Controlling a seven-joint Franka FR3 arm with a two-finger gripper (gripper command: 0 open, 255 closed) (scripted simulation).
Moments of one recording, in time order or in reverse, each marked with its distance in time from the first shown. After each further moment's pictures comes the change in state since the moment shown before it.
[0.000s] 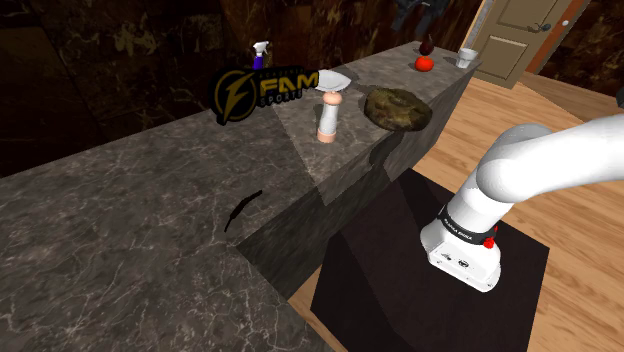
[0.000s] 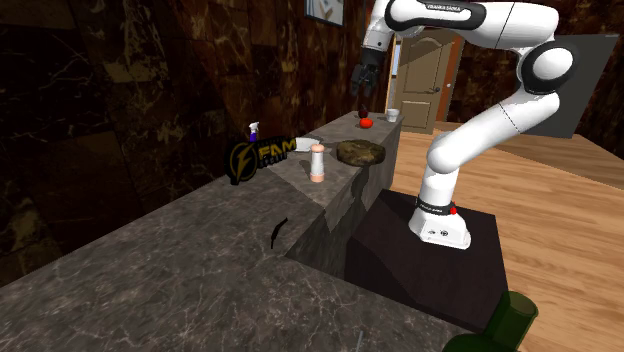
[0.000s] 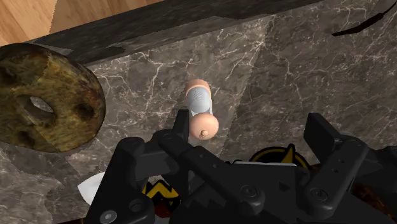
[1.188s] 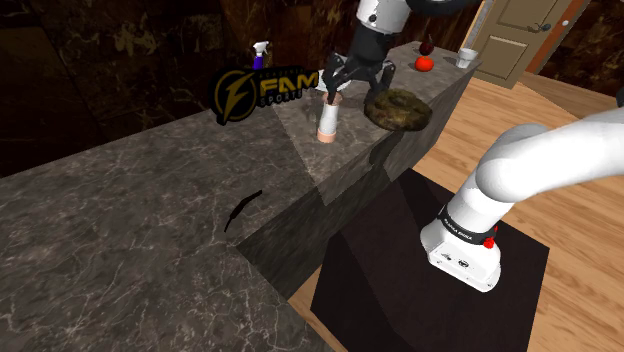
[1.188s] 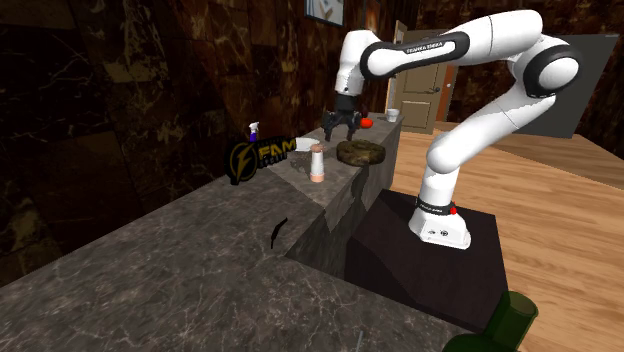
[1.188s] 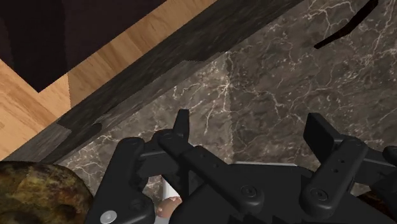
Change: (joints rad) arm -0.015 0.077 0.423 -0.239 0.203 0.288 0.583
